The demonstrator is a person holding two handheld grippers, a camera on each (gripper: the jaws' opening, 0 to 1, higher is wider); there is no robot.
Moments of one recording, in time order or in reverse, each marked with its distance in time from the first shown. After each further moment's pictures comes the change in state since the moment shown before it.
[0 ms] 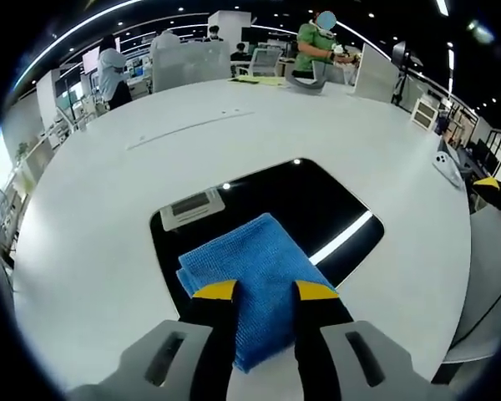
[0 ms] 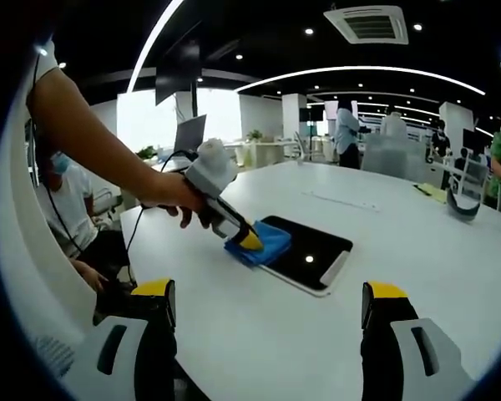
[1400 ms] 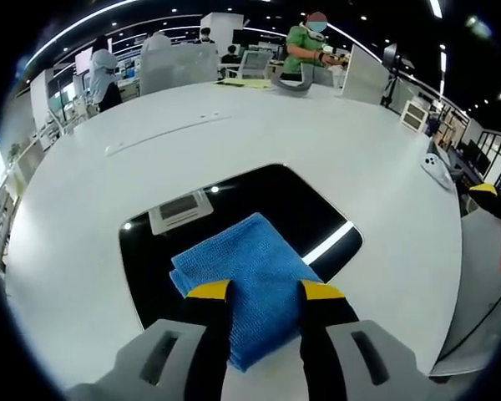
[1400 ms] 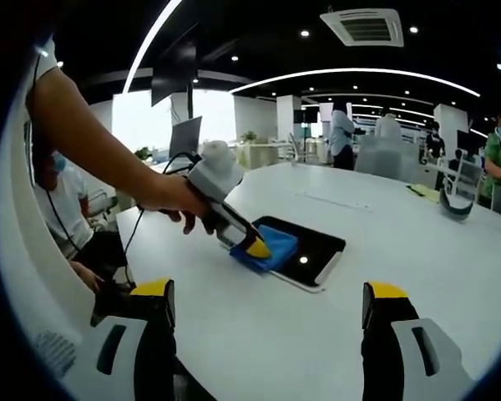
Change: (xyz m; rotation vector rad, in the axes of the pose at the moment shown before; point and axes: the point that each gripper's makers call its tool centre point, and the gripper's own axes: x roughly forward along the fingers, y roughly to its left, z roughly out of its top) left arm 0.010 -0.032 0.009 0.005 -0.015 -0.057; right arm -0.011 -0.002 -0.002 0.004 -0.008 -0.035
